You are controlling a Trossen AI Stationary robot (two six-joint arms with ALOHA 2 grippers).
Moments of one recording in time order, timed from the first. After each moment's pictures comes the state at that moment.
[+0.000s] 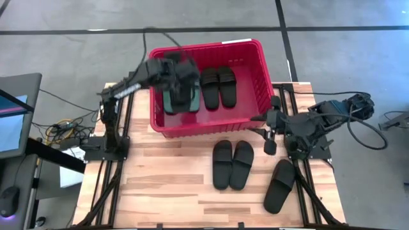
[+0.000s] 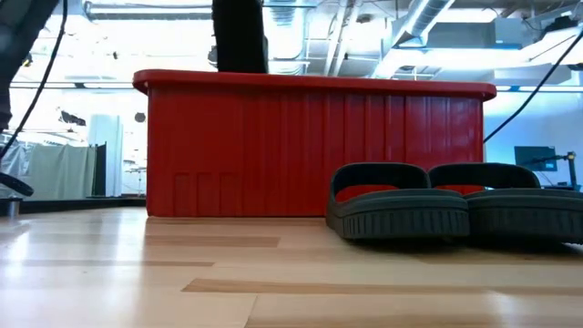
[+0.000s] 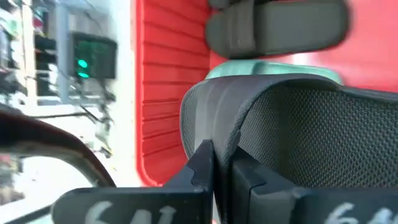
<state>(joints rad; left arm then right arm) 0.28 1.89 2.33 -1.54 -0.65 0.34 0.43 1.12 1.44 -0.88 0.59 0.16</state>
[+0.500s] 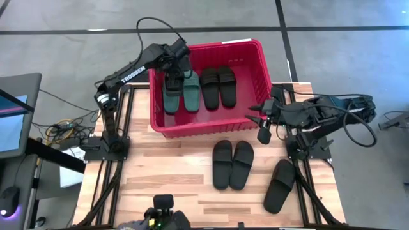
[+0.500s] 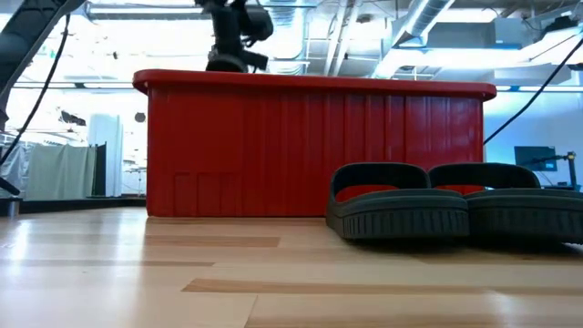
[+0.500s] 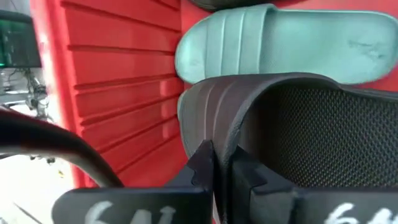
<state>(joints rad) 0.66 1.90 2.01 -1.25 -0.33 0.66 0.28 1.12 1.44 -0.88 0.58 0.16</state>
